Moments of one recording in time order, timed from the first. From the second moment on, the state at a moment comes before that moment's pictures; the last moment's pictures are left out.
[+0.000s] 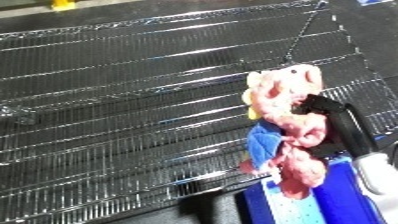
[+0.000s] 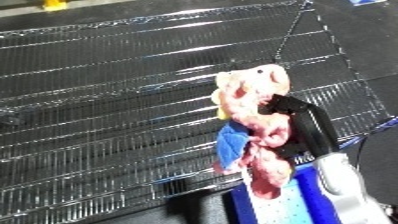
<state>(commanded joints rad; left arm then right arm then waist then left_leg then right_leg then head) 0.11 0.36 0.01 0.07 -0.42 -0.12 0.20 -0.10 -0.73 -0.22 0.08 -0.04 -0.08 -0.19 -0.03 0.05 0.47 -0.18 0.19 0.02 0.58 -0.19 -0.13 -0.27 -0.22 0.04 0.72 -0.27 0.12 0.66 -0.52</state>
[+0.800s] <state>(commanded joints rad) 0.14 0.35 -0.01 0.08 -0.45 -0.12 0.19 0.18 -0.56 -0.55 0.37 0.21 -0.14 -0.29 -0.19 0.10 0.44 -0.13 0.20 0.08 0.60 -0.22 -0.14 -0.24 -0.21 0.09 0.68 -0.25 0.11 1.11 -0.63</state>
